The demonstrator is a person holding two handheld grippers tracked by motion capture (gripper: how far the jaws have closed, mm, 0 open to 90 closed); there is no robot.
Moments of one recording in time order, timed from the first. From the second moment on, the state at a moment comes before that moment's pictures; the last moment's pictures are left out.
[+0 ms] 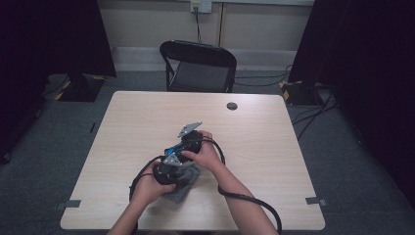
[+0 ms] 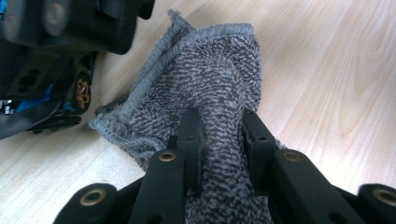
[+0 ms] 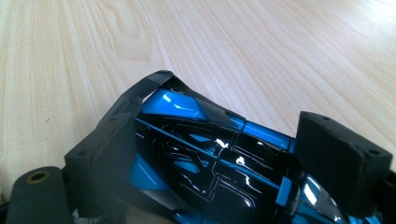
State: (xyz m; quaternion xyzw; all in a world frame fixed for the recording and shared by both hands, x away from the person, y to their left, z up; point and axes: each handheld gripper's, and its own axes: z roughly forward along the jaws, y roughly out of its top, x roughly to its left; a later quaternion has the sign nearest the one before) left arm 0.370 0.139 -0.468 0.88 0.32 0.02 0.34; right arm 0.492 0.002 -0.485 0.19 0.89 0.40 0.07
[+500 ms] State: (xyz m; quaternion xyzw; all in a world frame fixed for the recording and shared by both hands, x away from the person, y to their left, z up) left arm 0.373 0.177 -0.438 0.87 0.33 0.03 0.37; right arm 0.492 0.002 -0.485 0.19 0.89 0.40 0.07
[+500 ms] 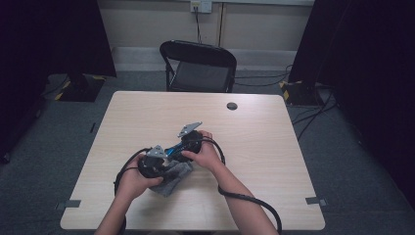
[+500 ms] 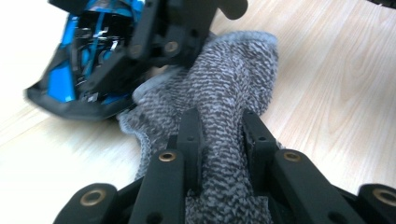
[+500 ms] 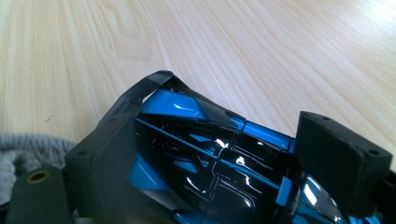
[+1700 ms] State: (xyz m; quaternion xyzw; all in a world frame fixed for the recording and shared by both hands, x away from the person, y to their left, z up) left arm 0.408 0.256 -0.450 0.78 0.47 0.15 0.38; right arm 0.492 0.002 -0.485 0.19 0.90 0.39 0.07
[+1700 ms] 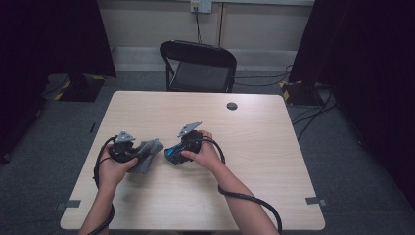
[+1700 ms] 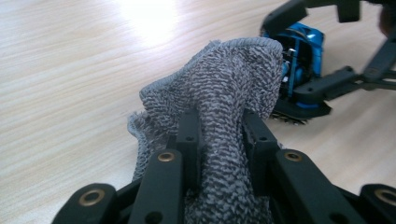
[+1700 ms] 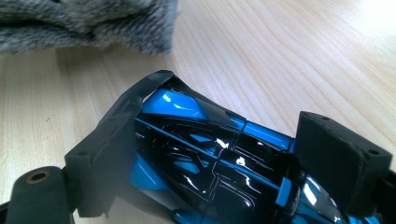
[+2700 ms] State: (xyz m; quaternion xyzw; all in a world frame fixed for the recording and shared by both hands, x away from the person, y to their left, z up) left arm 0.424 0.215 -0.481 0.81 0.46 0.15 0.33; right arm 0.492 0.002 -0.485 0.19 0.89 0.40 0.07
